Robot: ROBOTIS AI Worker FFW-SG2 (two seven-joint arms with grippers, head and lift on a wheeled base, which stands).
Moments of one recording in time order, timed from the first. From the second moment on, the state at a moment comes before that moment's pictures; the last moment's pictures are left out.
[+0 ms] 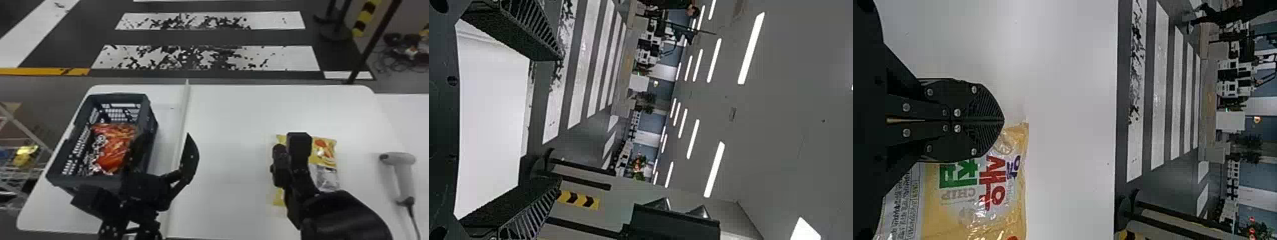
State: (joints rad) left arm 0.66 0.10 -0.14 -2.03 0.20 -0.29 -0.09; right arm 0.17 -0.04 0.28 -1.63 -0.16 0.45 -0.33
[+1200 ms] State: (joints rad) left arm 0.52 0.10 -0.10 -2.02 0.18 -0.06 0.02; right arm 0.53 -0.12 0.16 -2.18 -0.19 0.49 -0.19
